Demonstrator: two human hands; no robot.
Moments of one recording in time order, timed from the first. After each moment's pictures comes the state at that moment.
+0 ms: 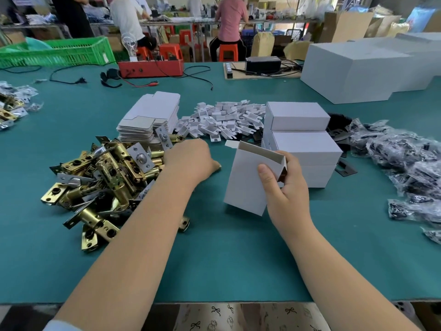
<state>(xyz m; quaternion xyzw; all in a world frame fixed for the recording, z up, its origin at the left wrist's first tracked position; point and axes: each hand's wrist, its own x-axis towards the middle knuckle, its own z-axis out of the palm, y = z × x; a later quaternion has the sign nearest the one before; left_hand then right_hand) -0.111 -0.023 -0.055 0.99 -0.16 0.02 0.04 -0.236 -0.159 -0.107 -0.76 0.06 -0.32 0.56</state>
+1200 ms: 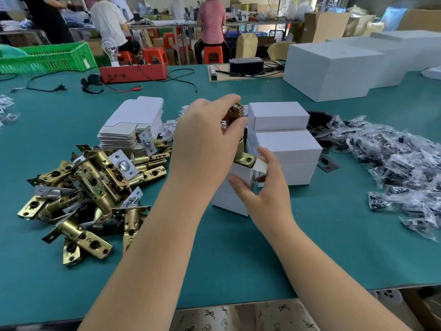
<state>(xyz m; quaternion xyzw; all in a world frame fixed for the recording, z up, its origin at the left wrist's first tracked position) -0.194 -0.050 0.003 0.84 -0.29 0.27 0.38 -0.237 -0.157 -0.108 -0.79 0.10 -0.30 0.52</state>
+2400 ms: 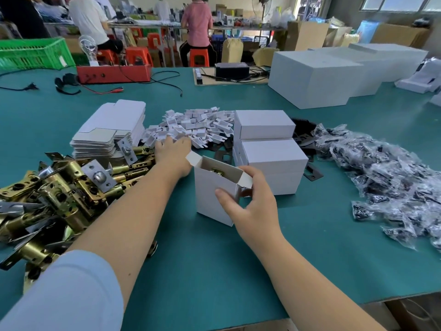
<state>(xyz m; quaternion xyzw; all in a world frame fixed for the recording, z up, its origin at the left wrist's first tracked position) -0.021 -0.075 -0.104 0.97 -0.22 0.04 -0.02 -0.238 -0.155 -0.107 -0.79 0.09 -0.29 0.54</state>
